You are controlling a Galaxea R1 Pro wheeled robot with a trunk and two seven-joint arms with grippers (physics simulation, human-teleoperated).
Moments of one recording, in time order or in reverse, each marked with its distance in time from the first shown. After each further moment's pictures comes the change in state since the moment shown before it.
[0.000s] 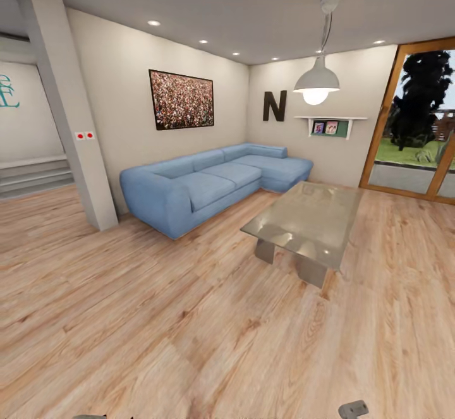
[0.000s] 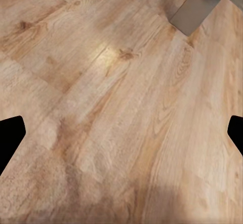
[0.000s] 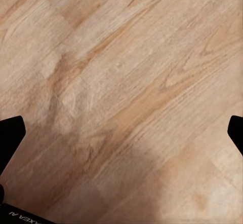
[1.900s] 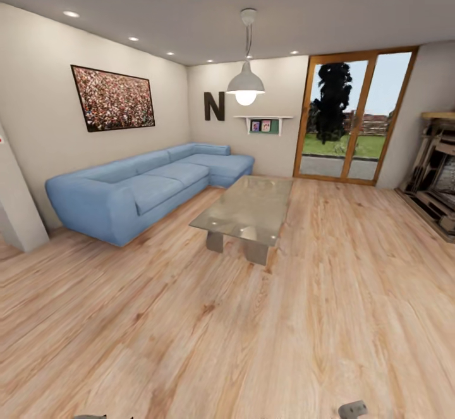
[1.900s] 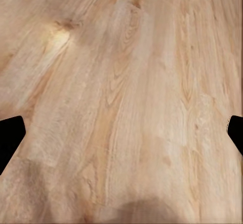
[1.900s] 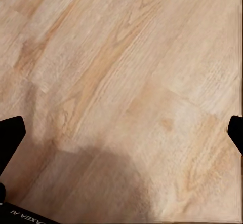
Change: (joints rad) left arm 0.000 0.000 -0.001 0.000 0.000 0.000 0.000; right arm 0.000 0.000 0.000 0.000 0.000 0.004 0.004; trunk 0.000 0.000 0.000
